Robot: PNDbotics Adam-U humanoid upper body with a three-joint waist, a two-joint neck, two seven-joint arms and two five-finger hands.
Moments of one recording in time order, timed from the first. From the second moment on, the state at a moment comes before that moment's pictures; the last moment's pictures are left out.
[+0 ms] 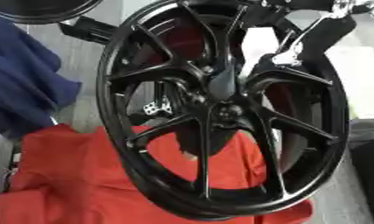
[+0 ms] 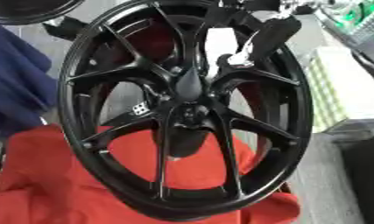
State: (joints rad) left arm -0.31 0.91 0.08 -1.86 0.38 0.08 0.47; right arm -0.91 -0.99 0.45 -1.75 0.14 0.30 0.67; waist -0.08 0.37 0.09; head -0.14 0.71
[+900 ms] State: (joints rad) left arm -0.31 0.91 0.08 -1.86 0.38 0.08 0.47; right arm -0.91 -0.97 0.46 -1.73 0.14 0.30 0.67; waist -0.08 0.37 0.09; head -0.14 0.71
